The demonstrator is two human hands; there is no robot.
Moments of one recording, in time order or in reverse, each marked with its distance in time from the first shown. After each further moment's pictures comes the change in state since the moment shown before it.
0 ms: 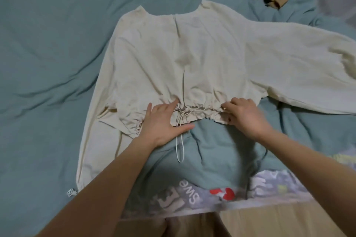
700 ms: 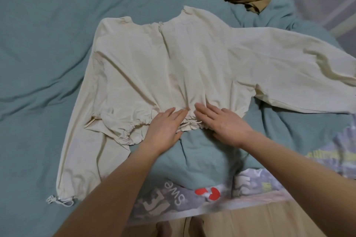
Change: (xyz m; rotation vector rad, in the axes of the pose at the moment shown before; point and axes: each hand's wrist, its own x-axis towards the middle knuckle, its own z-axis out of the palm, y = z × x) left_hand 0.009 0.041 0.033 0.228 0.131 0.327; right_hand -0.021 -0.003 -0.004 -0.165 -0.185 -0.303
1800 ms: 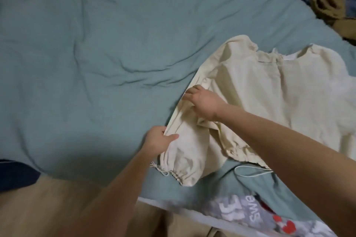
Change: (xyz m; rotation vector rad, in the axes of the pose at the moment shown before) left_hand -0.215 -0.185 -0.032 -1.047 0.090 -1.062; right_hand 0.251 -0.245 -0.097 0.029 -0.069 -0.266
